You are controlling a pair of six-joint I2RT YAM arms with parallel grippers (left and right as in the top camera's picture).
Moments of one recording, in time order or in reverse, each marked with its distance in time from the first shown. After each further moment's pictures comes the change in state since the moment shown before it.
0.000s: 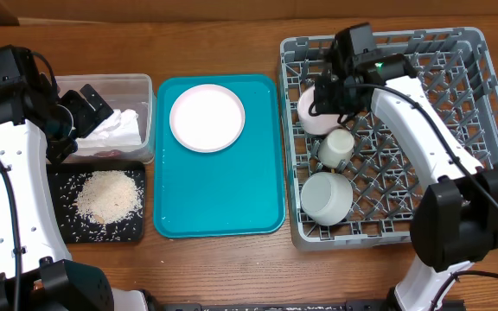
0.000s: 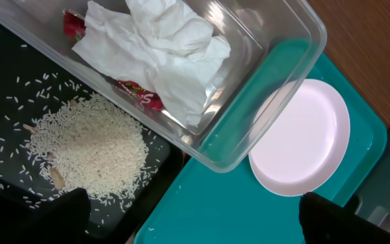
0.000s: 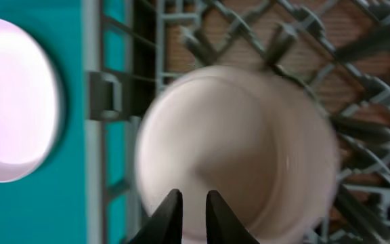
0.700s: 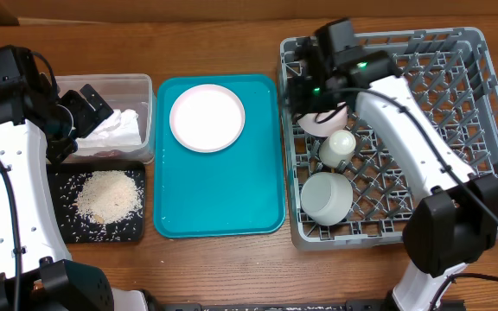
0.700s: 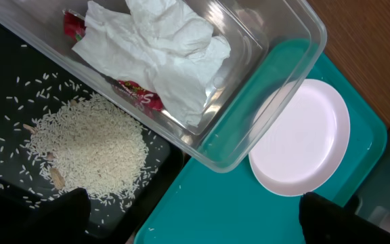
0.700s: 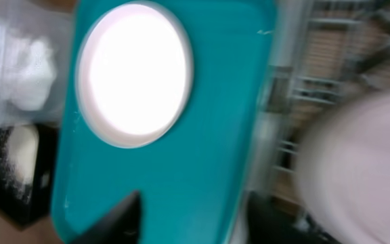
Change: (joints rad) left arm 0.000 0.000 0.000 0.000 0.000 0.000; right arm 0.117 -0.007 0.079 0.005 -0.244 0.007
